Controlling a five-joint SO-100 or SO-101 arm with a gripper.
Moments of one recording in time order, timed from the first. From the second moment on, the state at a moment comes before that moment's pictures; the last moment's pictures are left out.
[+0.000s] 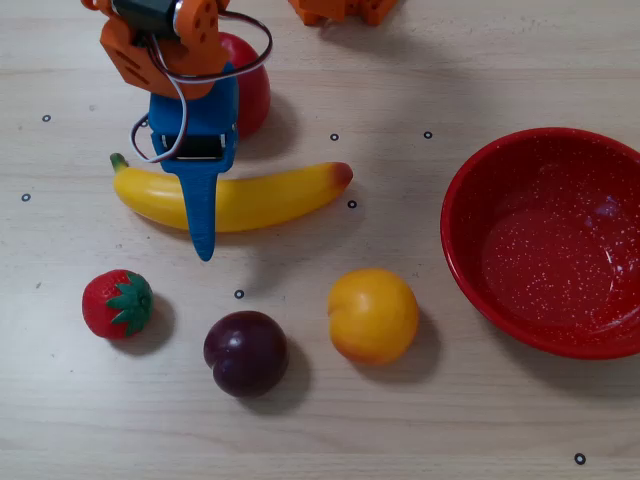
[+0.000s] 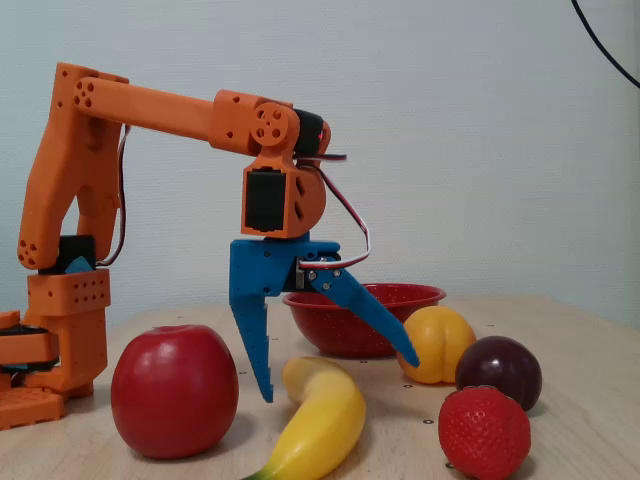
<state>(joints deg) -24.9 70.5 82.1 80.2 32.5</state>
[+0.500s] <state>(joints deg) -24.8 68.7 80.4 83.5 32.4</state>
